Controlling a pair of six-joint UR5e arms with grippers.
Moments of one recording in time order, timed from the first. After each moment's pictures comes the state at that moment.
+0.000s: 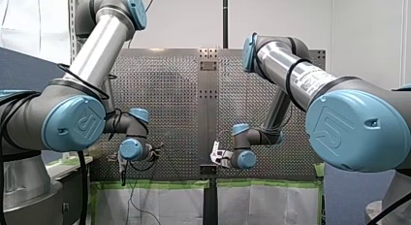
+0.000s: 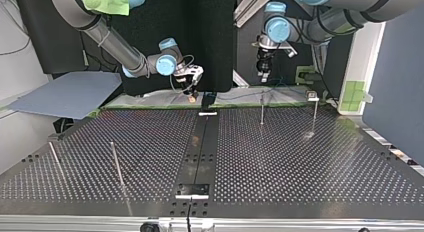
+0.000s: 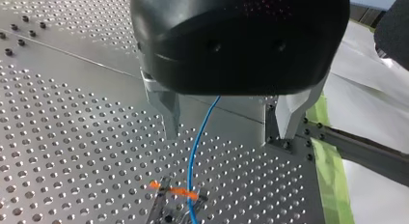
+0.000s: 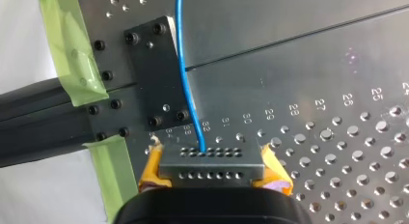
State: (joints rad) left arm -0.19 -2.18 -2.25 -2.12 -1.67 -1.78; right arm 2.14 -0.50 1.39 -0.63 1.41 1.86
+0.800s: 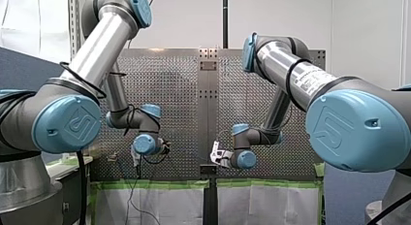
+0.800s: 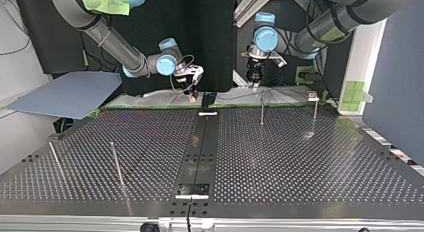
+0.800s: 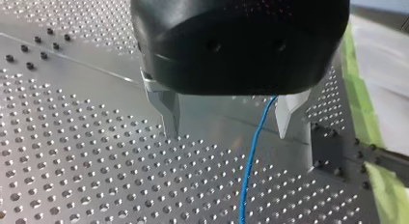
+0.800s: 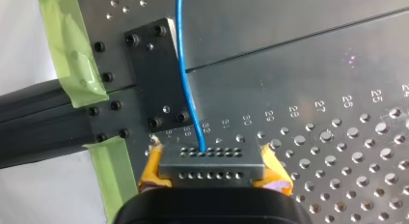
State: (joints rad) left arm -0.27 -2.19 -2.11 -2.20 -1.73 -1.86; right arm 2.14 -0.50 1.39 -0.63 1.41 1.86
